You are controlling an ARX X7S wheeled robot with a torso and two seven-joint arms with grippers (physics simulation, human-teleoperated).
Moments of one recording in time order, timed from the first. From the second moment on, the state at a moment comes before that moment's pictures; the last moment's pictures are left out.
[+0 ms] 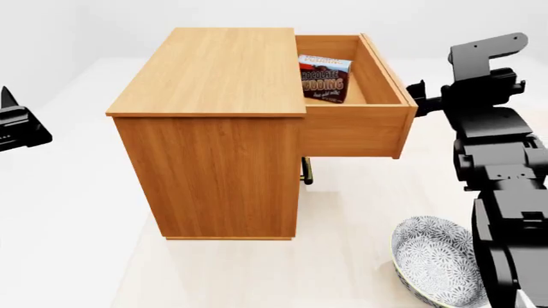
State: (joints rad) left arm -0.49 -0.53 -0.34 0.40 -0.46 -0.71 -0.25; right arm 1.40 0.32 -0.27 1.31 0.00 0.12 -0.07
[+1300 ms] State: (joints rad) left arm -0.45 -0.53 -0.38 0.35 -0.48 -0.64 -0.22; right arm 1.42 0.08 -0.21 1.31 0.00 0.08 -0.28
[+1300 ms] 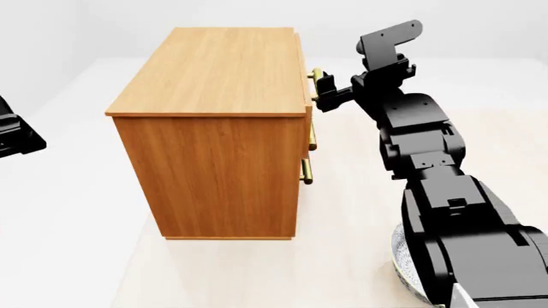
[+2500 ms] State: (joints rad) left arm -0.52 -0.51 -0.28 0.39 -0.56 -0.68 -0.17; right arm 1.15 0.27 -0.08 0.18 0.04 0.87 -0.27
